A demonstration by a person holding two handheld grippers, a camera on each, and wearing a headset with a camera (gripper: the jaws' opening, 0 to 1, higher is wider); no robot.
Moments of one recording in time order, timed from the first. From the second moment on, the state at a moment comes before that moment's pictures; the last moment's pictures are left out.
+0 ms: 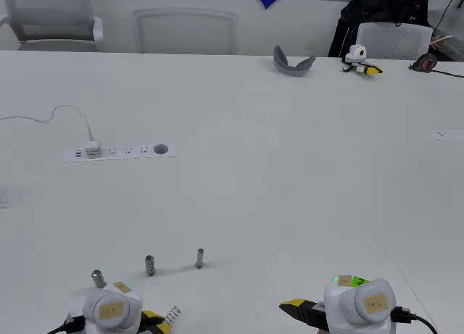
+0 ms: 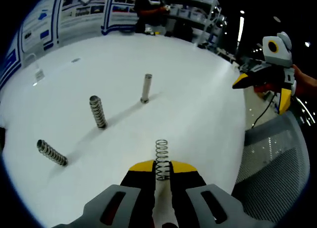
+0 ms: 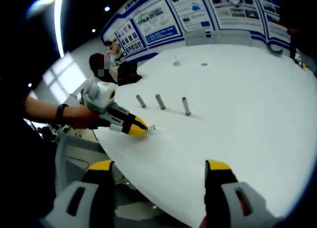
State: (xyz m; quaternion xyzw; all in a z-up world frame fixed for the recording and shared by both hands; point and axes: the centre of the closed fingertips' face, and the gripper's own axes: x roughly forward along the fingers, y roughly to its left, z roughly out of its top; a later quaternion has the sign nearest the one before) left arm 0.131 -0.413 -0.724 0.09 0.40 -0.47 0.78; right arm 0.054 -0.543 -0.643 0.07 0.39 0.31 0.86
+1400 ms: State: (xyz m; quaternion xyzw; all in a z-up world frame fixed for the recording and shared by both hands) left arm 0.112 -0.399 -0.629 0.08 0.33 -0.50 0.80; right arm 0.073 -0.496 -0.632 0.11 0.37 0.36 0.85
